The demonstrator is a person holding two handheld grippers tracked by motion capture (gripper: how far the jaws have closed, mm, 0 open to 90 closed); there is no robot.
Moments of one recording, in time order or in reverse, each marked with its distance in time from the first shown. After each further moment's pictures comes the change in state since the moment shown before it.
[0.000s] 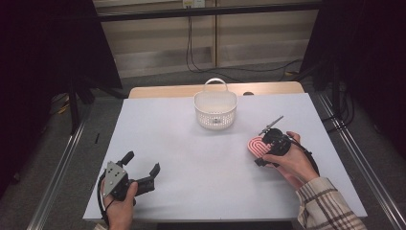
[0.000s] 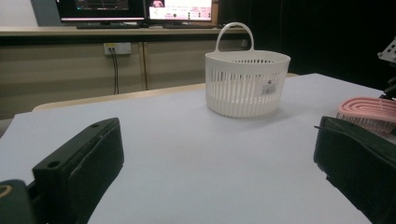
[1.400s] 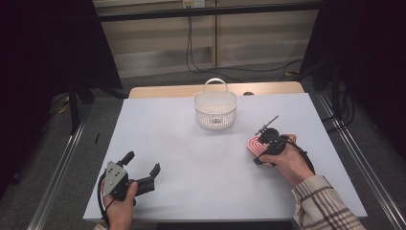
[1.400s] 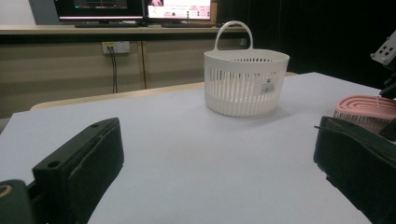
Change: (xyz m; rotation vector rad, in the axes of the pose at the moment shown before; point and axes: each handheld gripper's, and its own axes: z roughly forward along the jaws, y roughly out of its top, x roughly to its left) left arm 0.000 0.000 0.001 0.002 -0.002 -0.001; right arm 0.006 0.008 0.004 0.038 -0.058 0.016
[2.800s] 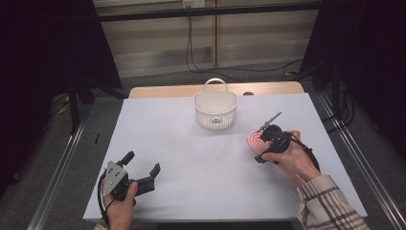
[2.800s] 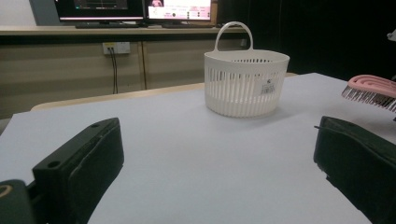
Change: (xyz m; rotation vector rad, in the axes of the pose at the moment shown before) left arm 0.000 0.000 0.000 -0.002 -0.002 -0.002; right arm 0.007 0.002 -0.031 -0.038 0.003 -0.038
